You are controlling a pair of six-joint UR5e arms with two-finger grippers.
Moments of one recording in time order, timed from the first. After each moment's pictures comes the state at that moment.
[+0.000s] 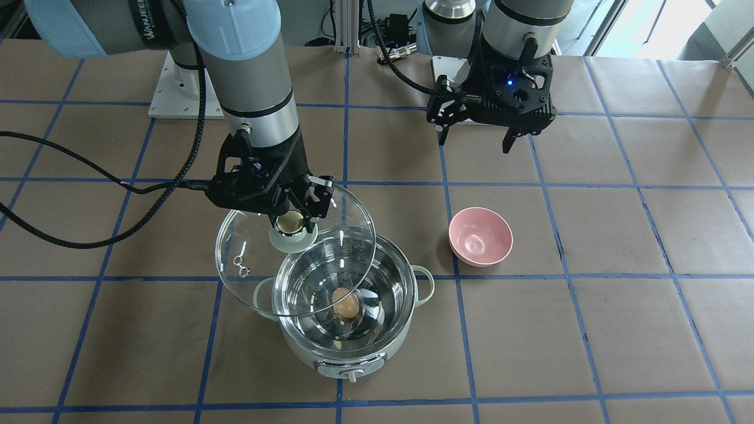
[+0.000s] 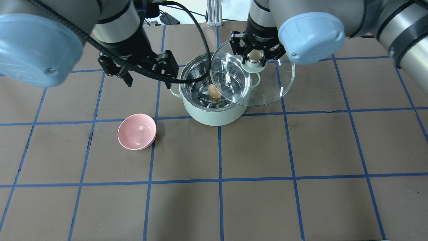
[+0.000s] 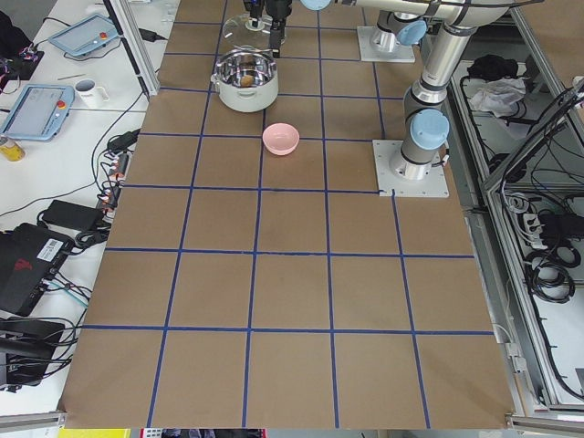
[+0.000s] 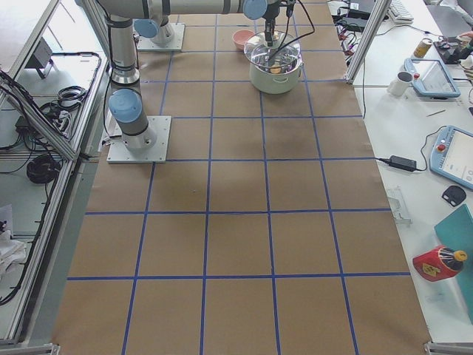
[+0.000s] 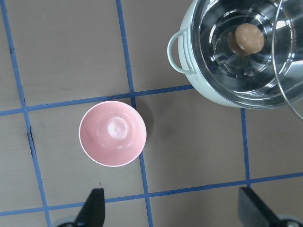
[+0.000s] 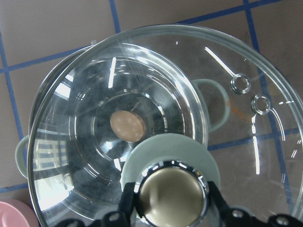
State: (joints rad) left arm -1.67 -1.58 -1.50 -1.60 1.56 0.02; right arm 1.85 -1.32 1.46 -1.88 -1.55 0.49
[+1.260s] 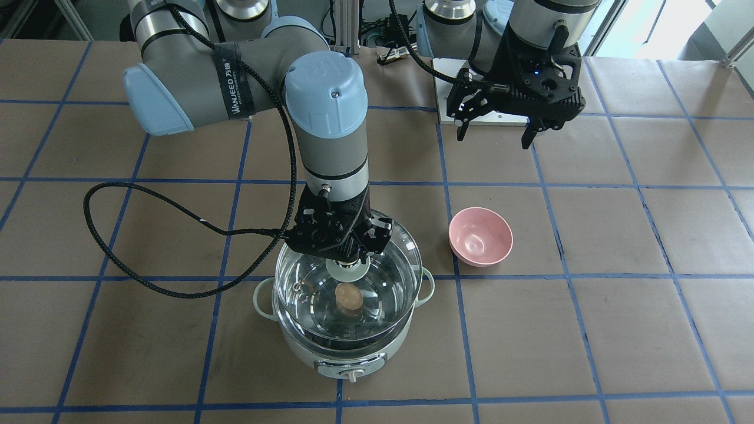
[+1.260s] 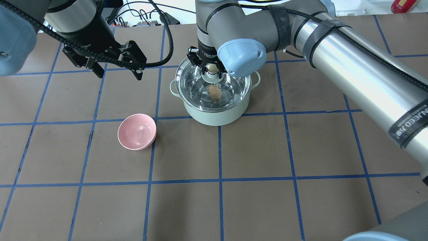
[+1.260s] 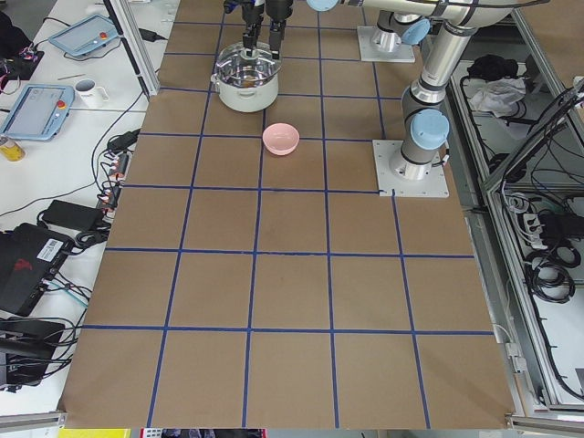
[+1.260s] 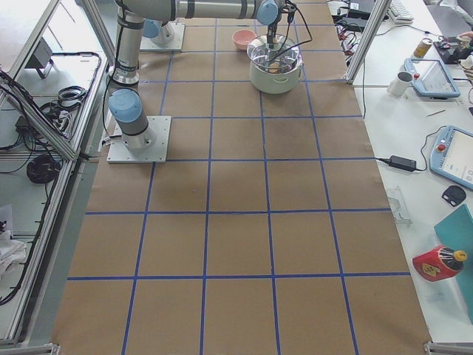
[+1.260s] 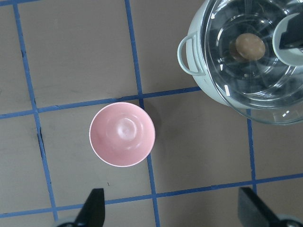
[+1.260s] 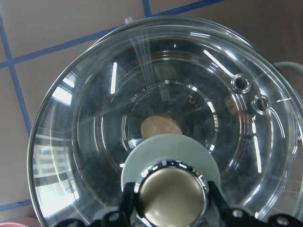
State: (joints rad) left arm -1.63 -1.56 -1.51 -1.60 1.56 0.06; right arm 1.94 -1.15 1.38 -1.94 -1.55 0.63
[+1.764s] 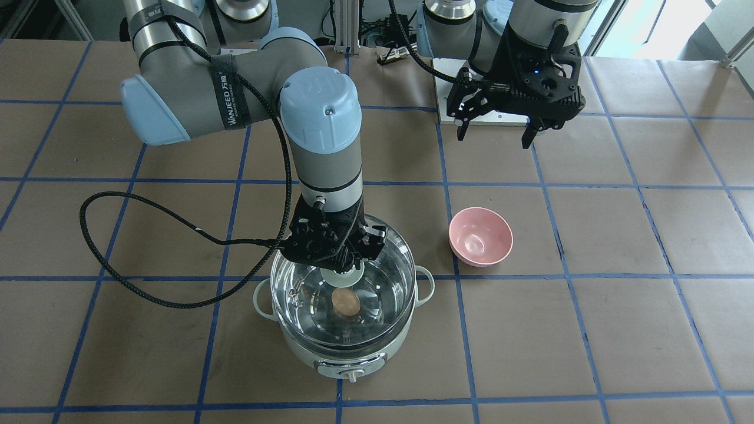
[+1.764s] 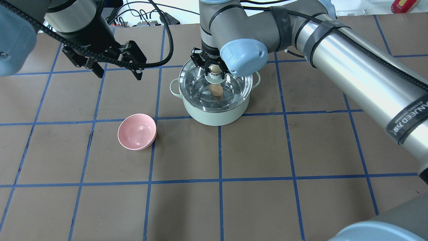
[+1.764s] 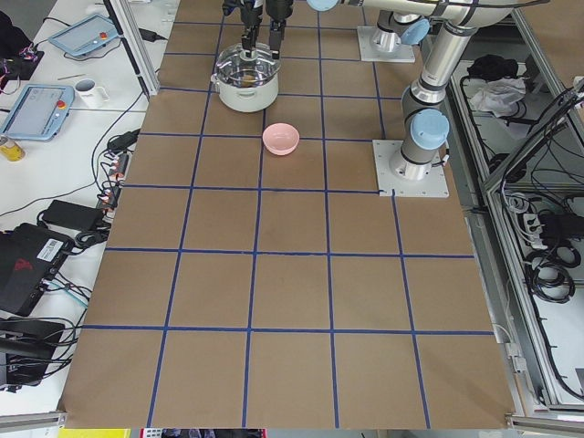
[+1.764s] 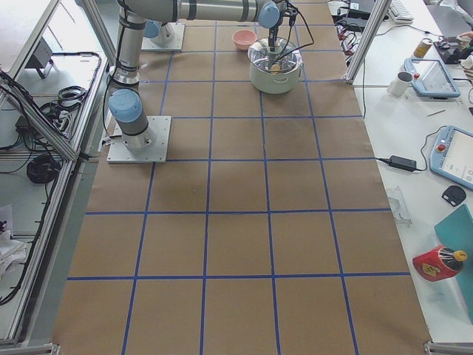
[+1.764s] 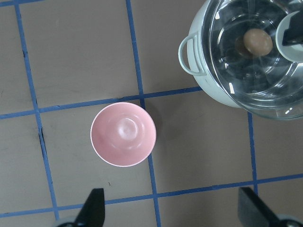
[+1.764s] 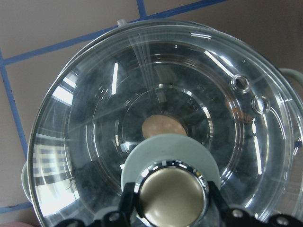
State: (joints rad) left arm -1.63 -1.56 -1.51 -1.60 1.56 0.06; right arm 1.93 -1.14 1.38 -1.94 -1.55 0.60
